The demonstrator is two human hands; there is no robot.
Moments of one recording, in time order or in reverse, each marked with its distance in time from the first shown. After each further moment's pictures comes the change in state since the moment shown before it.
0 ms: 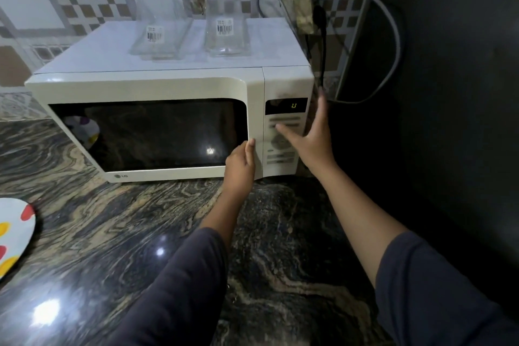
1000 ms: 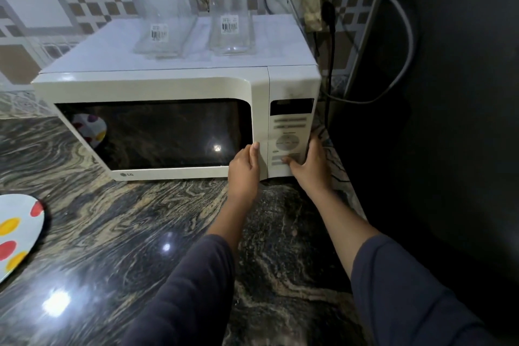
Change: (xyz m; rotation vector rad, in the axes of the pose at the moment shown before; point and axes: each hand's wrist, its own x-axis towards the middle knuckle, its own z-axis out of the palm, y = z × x) left_hand -0.010 0.011 -0.001 0.032 0.071 -0.024; right_hand -0.027 0.047 0.021 -0.267 -0.055 0.165
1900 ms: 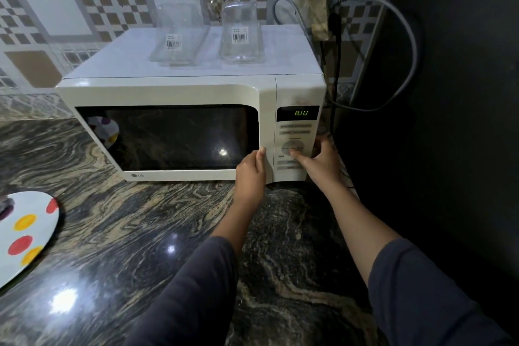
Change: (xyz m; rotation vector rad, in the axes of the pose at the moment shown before) left_hand -0.002 0.006 -0.002 0.014 -0.018 -0.026; right_hand 0.010 -0.021 -0.017 0.242 -0.023 0.187
